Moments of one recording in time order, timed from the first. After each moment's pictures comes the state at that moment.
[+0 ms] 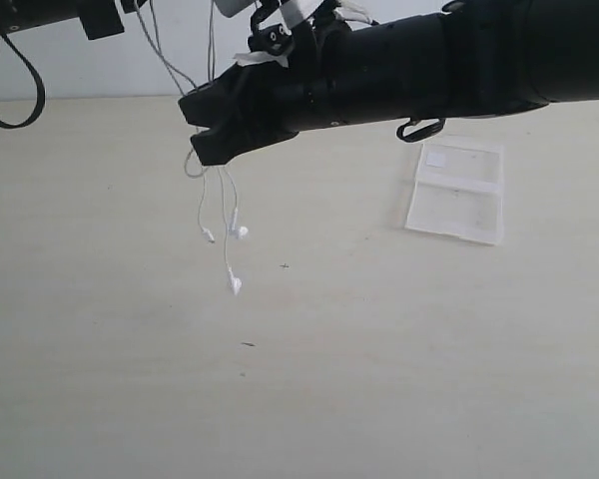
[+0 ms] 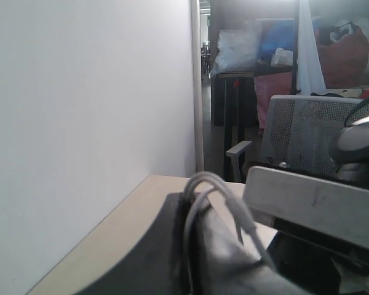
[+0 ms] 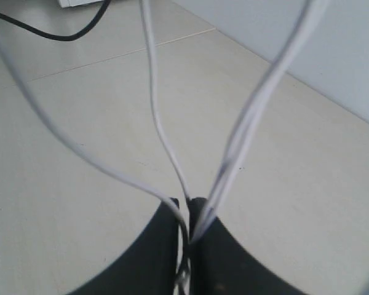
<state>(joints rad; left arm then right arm) -0.05 1.64 -1.05 1.22 -1.18 -0.96 0.61 1.74 -1.11 1.75 0.52 -1.88</state>
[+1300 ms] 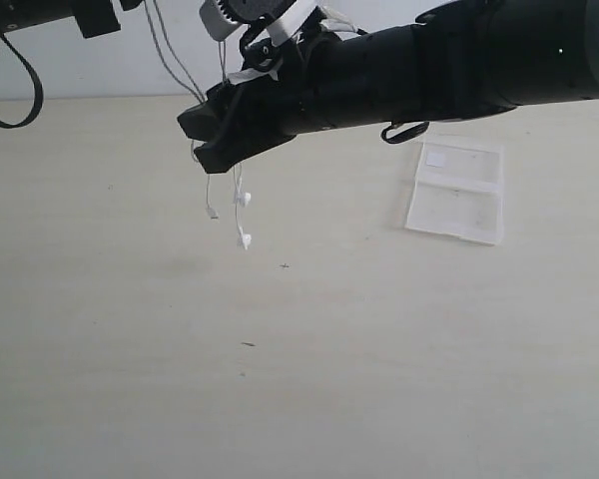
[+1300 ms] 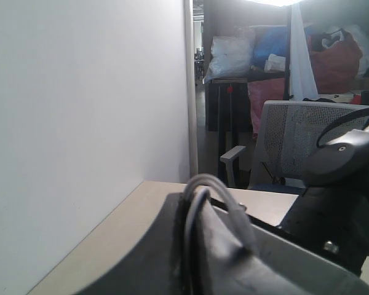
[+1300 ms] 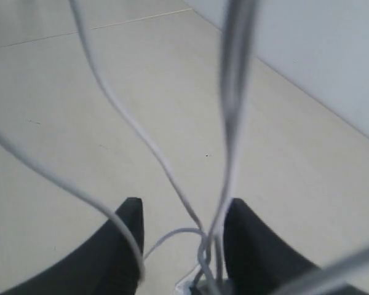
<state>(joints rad) -0.05 1.64 -1.05 1.22 -1.21 -0.96 0.61 1.81 -1.16 1.75 0.44 -1.96</state>
